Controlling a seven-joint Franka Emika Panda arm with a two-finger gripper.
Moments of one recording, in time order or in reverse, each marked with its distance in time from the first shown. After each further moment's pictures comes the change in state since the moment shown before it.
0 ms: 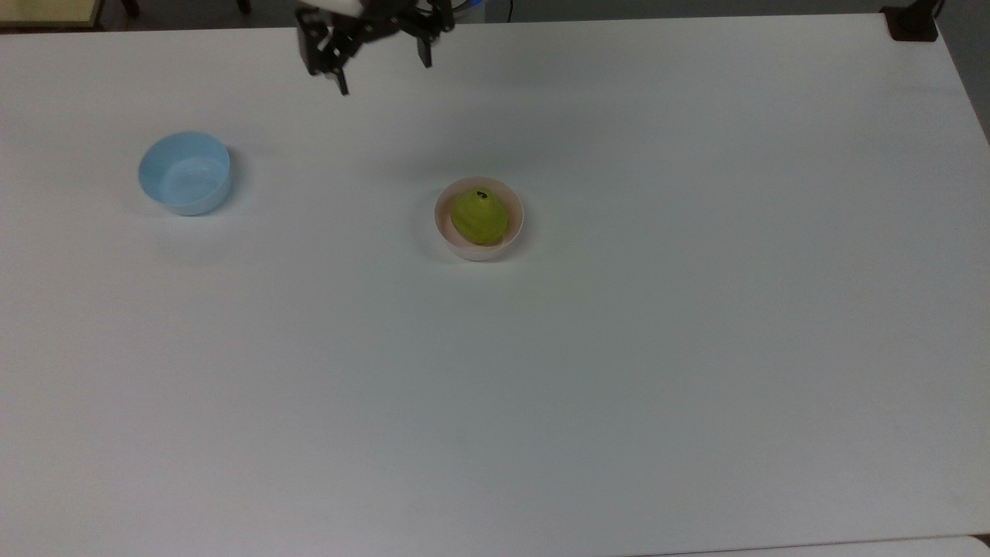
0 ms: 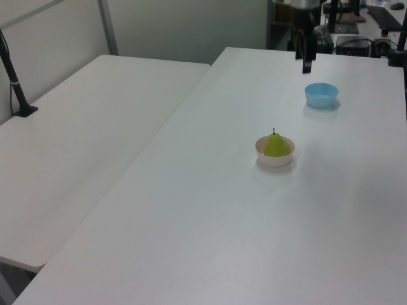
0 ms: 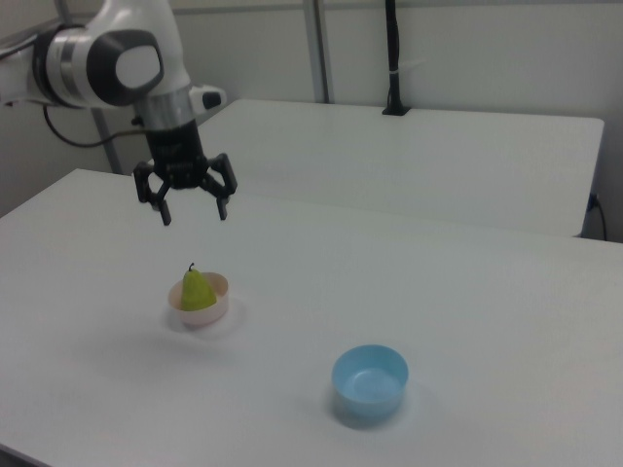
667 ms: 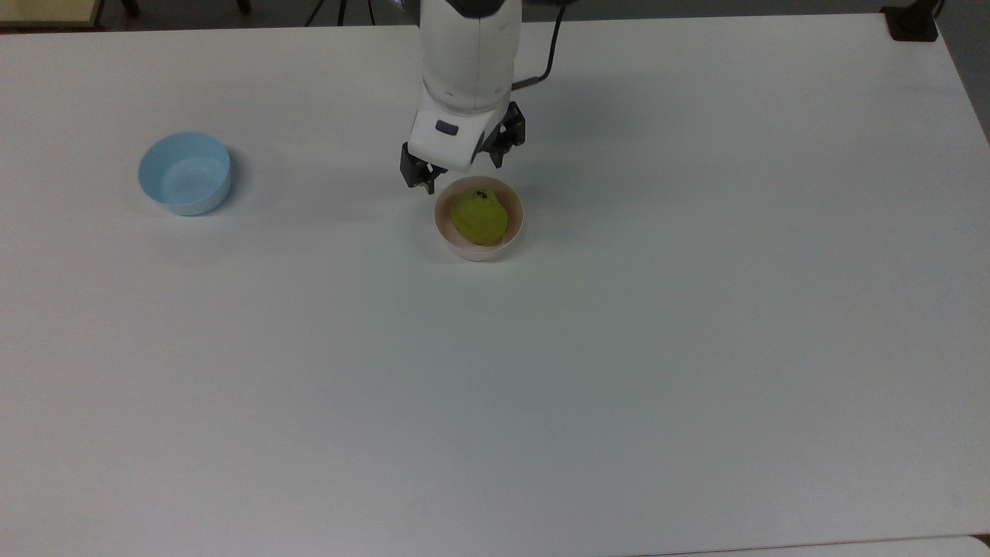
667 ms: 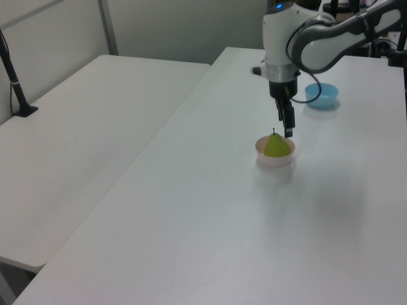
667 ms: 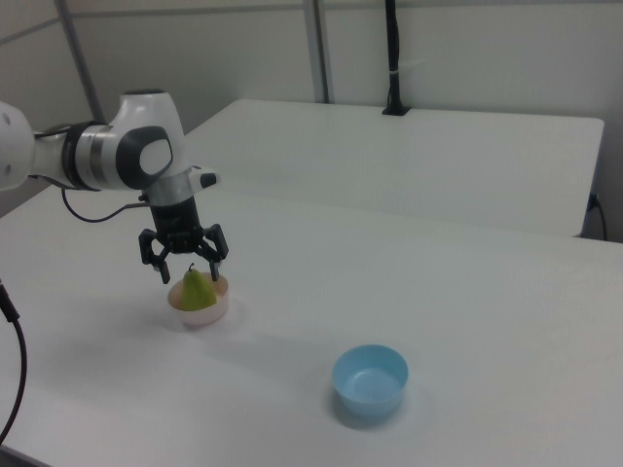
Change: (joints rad) arm 0.116 0.195 0.008 -0.136 -0.008 0.264 0.161
